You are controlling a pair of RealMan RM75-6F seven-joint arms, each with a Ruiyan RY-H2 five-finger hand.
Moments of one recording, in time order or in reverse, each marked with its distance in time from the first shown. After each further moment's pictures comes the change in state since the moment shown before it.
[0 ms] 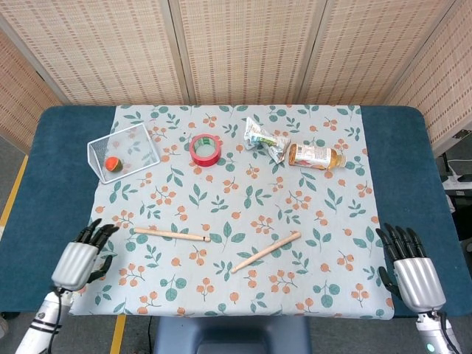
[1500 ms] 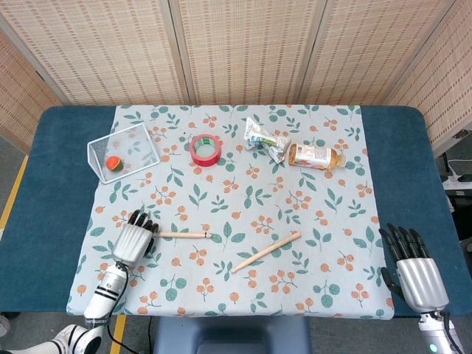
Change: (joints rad) left arm -0.192 -0.418 -0.047 0.445 -0.096 -0.097 0.309; right arm -0.003 0.020 -0.001 -0.019 0.015 -0.017 0.009
